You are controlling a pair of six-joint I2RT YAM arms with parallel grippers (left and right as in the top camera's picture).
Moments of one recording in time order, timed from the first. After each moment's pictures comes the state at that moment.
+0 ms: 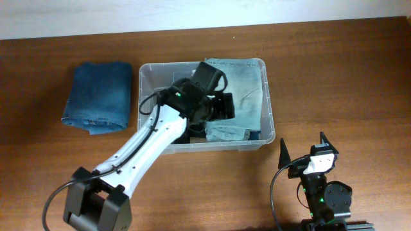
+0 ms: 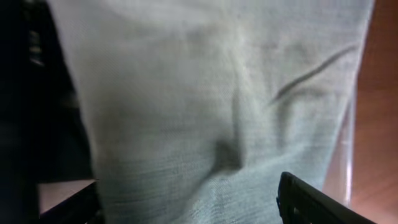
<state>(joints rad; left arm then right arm) -0.61 1.79 1.50 -0.76 0.16 -0.63 0.01 0.01 0.01 -0.07 -0.05 -0.05</state>
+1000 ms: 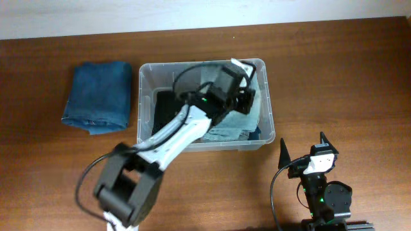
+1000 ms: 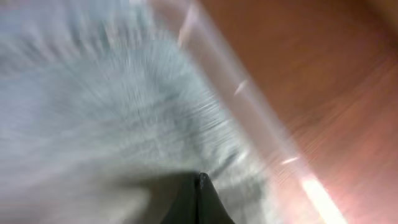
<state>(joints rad) -0.70 2.00 1.50 -0.24 0.14 -0.28 0.01 0.01 0.01 -0.07 -0.05 -0.05</state>
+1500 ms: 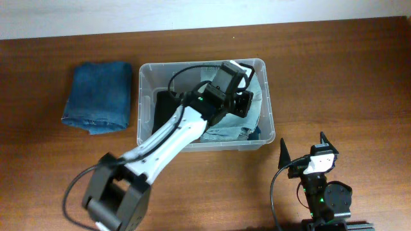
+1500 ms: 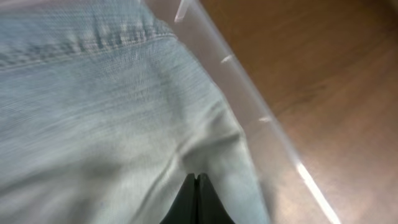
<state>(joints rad) -0.71 1.90 1.52 -0.41 0.14 -0.27 0.01 0.01 0.01 -0.07 -0.05 -0.05</state>
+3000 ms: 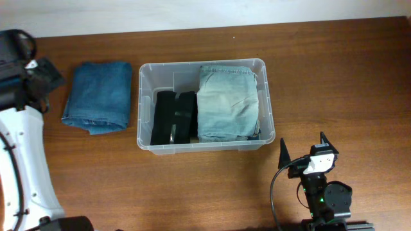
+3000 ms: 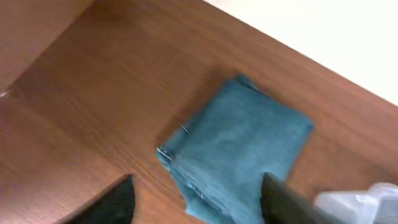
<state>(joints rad) 0.29 1.61 1.73 -0.94 -0.15 -0.24 0.01 0.01 0.01 -0.07 -0.05 -0.05</state>
